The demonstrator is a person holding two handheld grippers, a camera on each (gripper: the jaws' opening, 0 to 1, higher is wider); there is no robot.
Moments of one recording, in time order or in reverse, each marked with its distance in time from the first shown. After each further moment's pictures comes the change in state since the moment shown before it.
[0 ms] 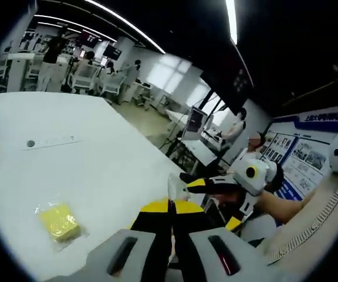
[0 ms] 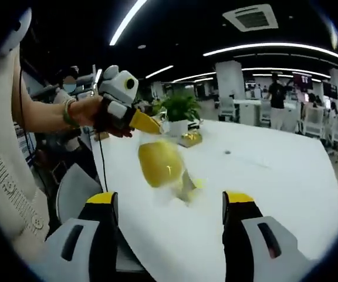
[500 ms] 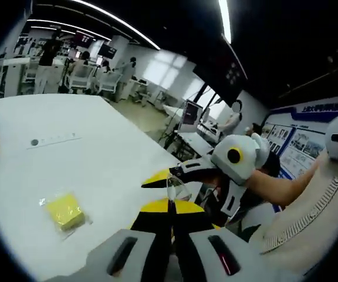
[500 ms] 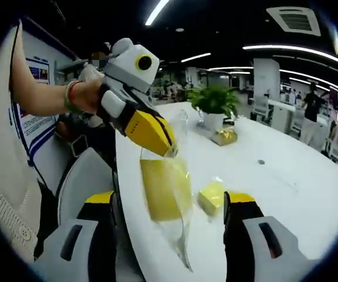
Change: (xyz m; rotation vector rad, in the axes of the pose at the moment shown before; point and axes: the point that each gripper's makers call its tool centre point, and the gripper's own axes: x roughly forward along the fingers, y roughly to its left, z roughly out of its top) left arm -0.026 -0.010 -0.025 0.038 0.041 -0.014; right arm 0.080 0.049 0.001 -0.131 0.168 0.218
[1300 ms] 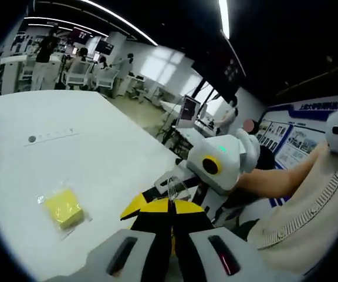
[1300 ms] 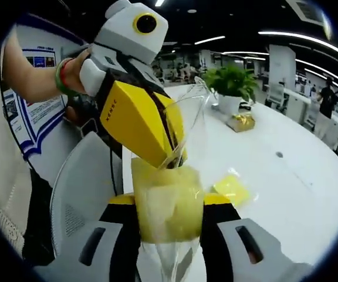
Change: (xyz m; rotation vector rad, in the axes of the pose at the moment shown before) left arm 0.002 0.007 -0.006 -0.006 0.028 -0.024; right arm 0.038 0.002 -0.018 -0.032 0.089 0.062
